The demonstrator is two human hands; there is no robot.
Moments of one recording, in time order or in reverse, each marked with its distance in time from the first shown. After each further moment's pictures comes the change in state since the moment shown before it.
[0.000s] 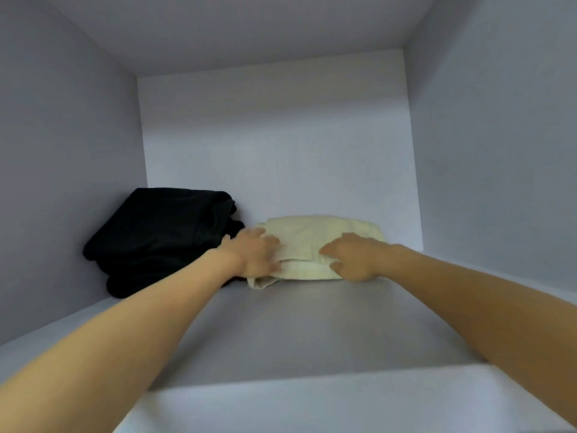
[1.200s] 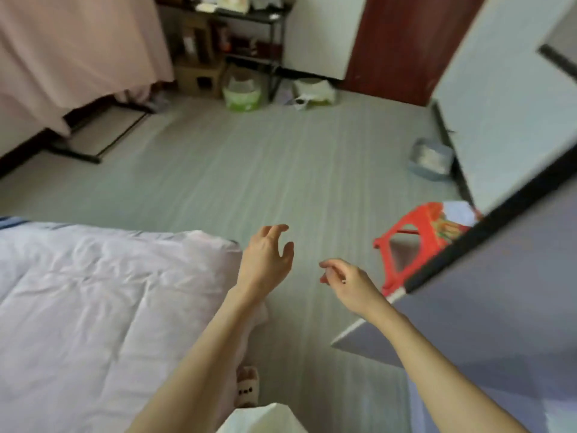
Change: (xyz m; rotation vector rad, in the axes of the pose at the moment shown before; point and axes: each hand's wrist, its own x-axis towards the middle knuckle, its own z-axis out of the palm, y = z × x) left_hand -1.003 0.085 0.154 -0.321 0.397 -1.976; right_hand -0.619 -0.669 0.234 0.772 -0.967 -1.306
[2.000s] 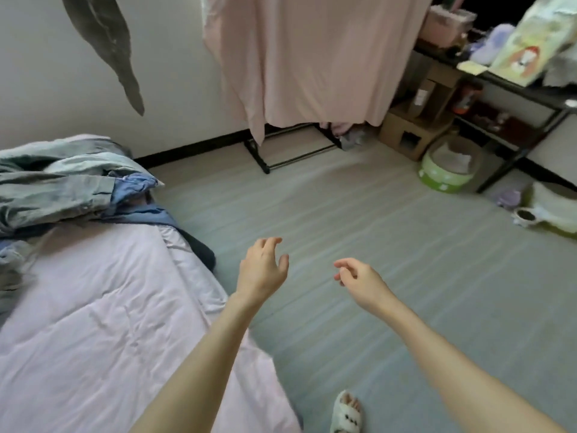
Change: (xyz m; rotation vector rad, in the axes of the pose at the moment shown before) left_hand 0.390 -0.267 -0.165 0.070 0.475 -0.647; right_hand 0.565 -0.250 0.148 -0.166 -0.543 -0.354
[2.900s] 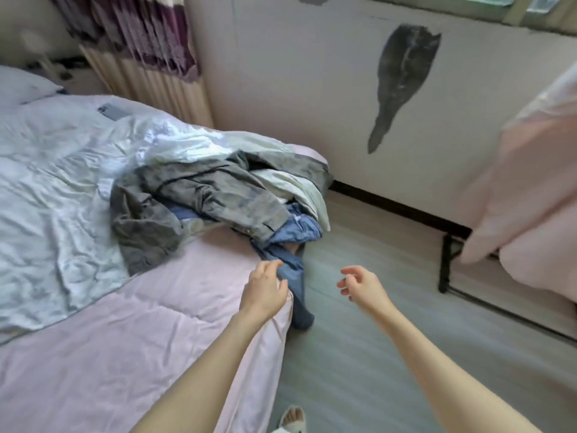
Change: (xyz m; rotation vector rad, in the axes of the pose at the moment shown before) left_hand 0.242 -0.216 -0.182 -0.095 0.470 -0.807; right_hand 0.389 -0.341 0.210 -0.232 -0.681 -0.411
